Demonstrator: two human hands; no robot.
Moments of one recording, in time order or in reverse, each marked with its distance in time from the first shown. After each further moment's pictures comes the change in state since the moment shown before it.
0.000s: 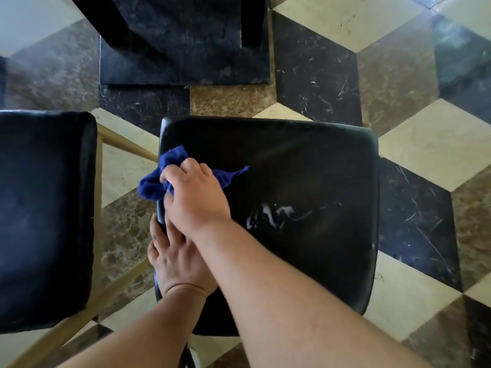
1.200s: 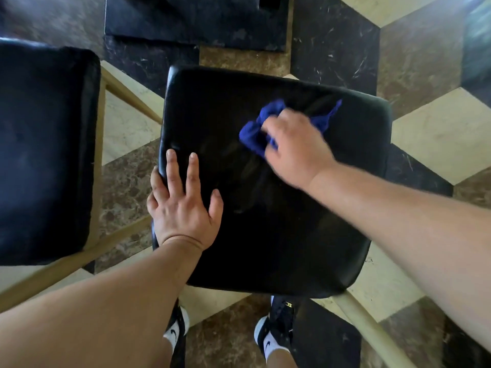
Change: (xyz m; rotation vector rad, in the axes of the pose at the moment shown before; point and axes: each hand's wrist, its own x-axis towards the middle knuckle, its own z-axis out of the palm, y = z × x) left_hand -0.001 0.000 0.012 -0.024 0.194 0.049; right_hand -0.019 0.110 -0.116 -0.443 -0.137 -0.138
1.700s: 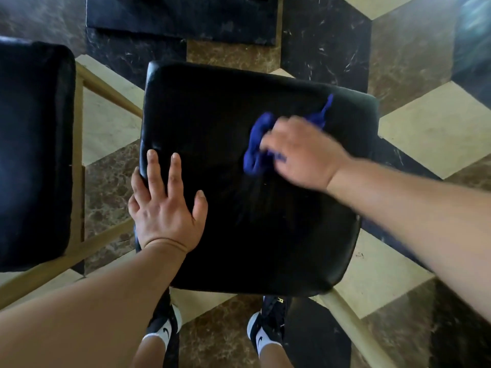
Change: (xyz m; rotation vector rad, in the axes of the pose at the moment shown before) left_hand 0.000 -0.001 0.002 -0.014 -0.001 -0.010; right_hand -0.012 0.049 -0.016 -0.079 -0.140 -0.336
